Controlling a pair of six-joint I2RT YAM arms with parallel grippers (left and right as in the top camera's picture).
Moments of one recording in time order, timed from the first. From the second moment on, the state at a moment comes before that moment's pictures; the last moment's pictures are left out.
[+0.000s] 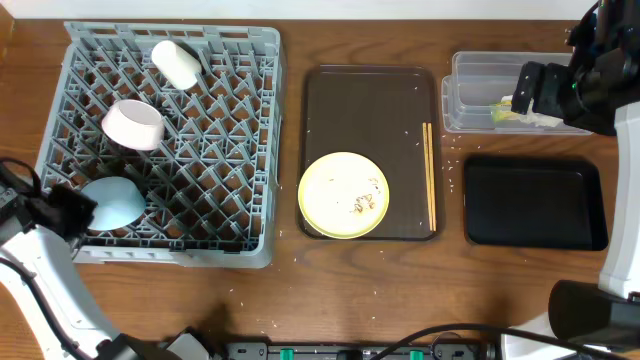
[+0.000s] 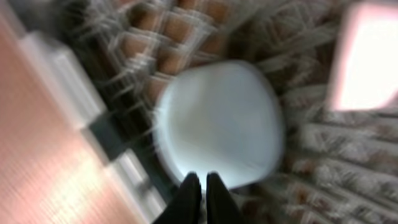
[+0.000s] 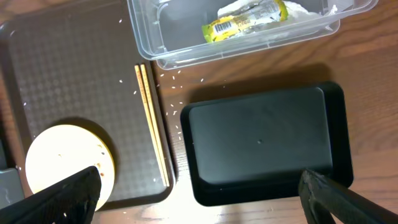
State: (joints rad) left arm 0.76 1.32 1.10 -0.89 0.13 -0.33; right arm -0.09 1.72 2.07 -1.51 -0.02 0.19
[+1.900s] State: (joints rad) left arm 0.76 1.06 1.15 -1.00 0.31 -0.34; right arm 0.10 1.87 2.07 -1.38 -0.20 0.25
